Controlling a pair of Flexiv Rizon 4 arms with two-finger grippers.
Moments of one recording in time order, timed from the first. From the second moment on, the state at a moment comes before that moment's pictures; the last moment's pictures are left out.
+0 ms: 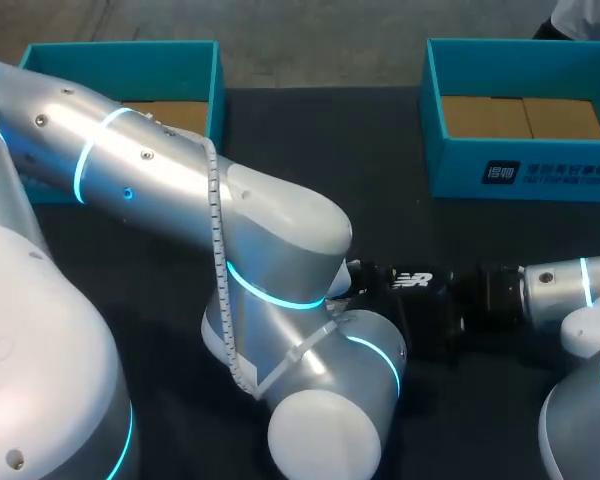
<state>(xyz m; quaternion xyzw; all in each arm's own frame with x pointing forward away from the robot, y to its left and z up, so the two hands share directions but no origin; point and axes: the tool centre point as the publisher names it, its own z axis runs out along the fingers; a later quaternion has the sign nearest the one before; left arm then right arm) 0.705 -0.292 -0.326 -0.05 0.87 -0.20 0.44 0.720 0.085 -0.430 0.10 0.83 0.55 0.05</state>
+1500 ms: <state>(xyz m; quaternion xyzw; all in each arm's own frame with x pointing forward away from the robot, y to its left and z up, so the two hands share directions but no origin) 0.682 -0.319 -0.287 -0.07 0.86 -0.26 0.43 0.720 0.085 -0.430 0.10 0.83 0.55 0.05</state>
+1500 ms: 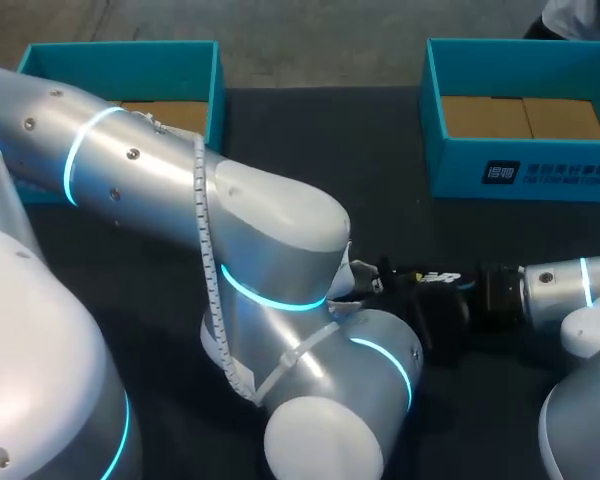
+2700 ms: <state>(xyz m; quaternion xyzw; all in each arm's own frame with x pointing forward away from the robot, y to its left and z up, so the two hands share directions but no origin) 0.716 -0.355 -0.177 -0.14 0.88 -0.28 0.35 0.720 0.085 -0.430 0.10 0.83 0.55 0.05</state>
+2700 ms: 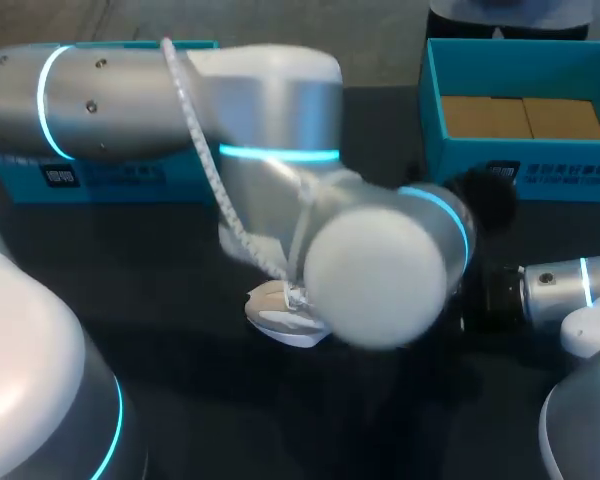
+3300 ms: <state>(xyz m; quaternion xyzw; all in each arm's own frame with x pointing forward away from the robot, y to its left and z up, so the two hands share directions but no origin) 0.716 -0.354 -0.129 -0.18 0.91 -0.26 0.25 0.720 0.085 -0.430 0.10 0.83 0.55 0.05</state>
